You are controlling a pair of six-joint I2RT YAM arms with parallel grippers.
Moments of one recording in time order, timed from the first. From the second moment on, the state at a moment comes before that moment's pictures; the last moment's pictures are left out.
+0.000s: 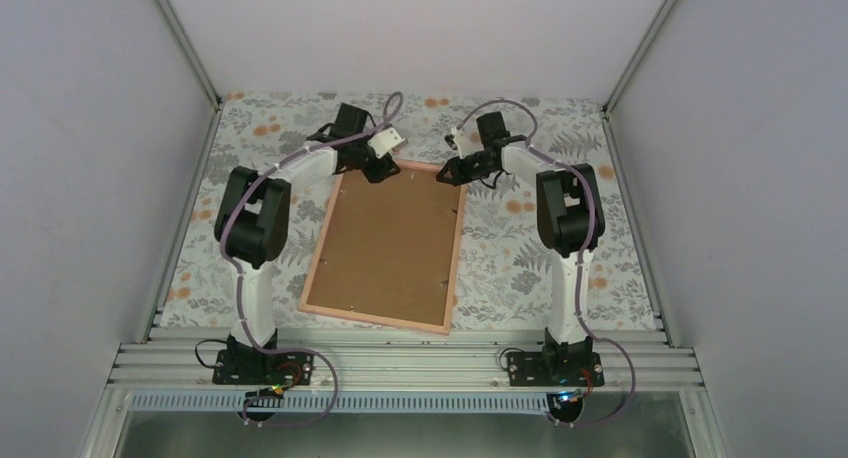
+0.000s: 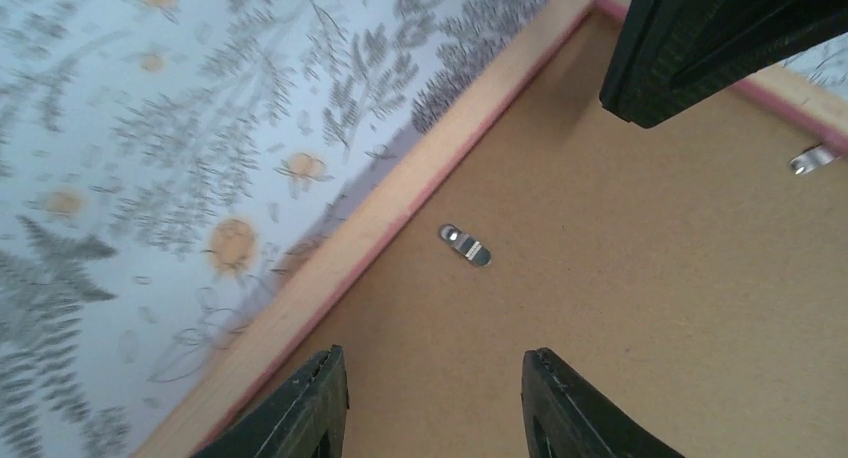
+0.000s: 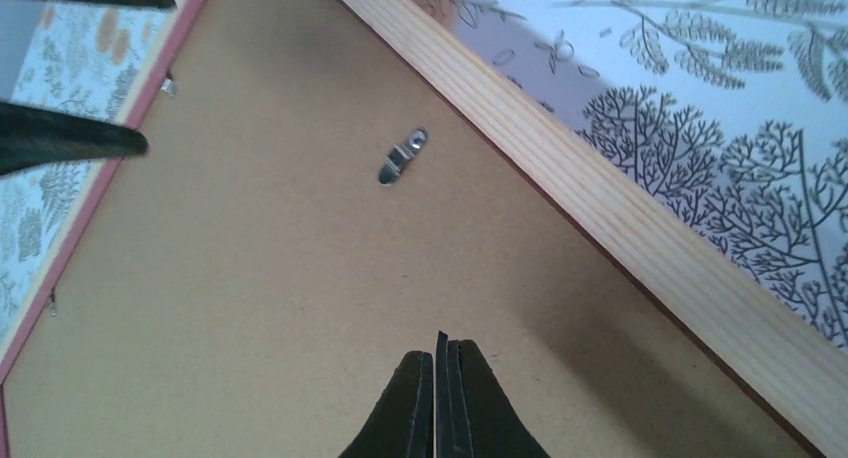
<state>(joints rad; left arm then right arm) -0.35 2.04 1.53 -0.37 0.45 0.49 0.27 2.19 1.60 -0.50 -0.71 -0.09</state>
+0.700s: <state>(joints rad) -0.50 2.19 1.51 -0.18 0.11 0.59 0.27 2.21 1.50 -0.38 -0.70 -0.07</state>
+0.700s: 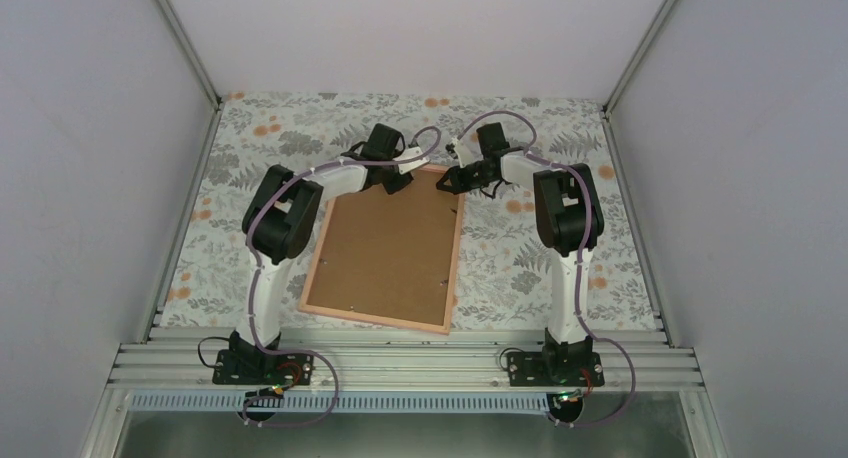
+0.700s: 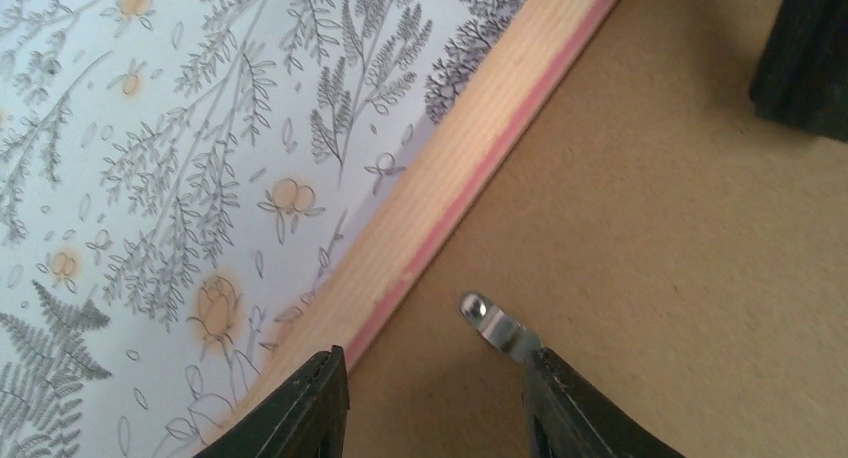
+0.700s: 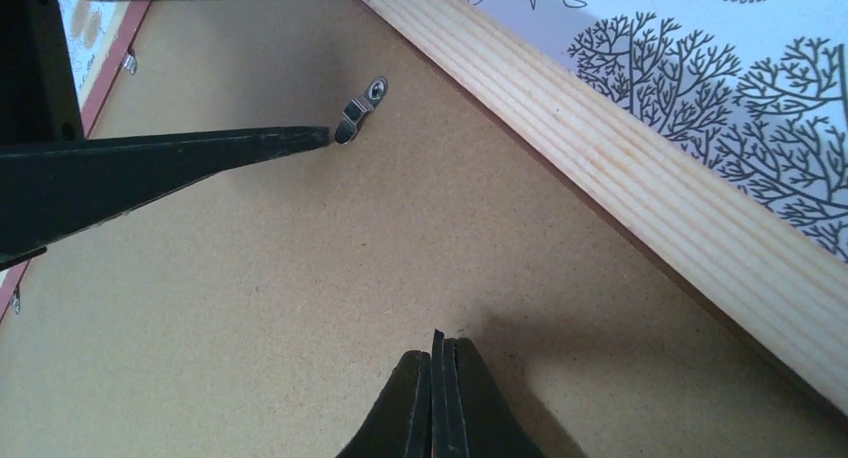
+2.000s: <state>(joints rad) -0.51 2.45 1.98 -0.39 0.14 0.63 0.26 2.21 1.47 -0.32 -0.72 -0.06</state>
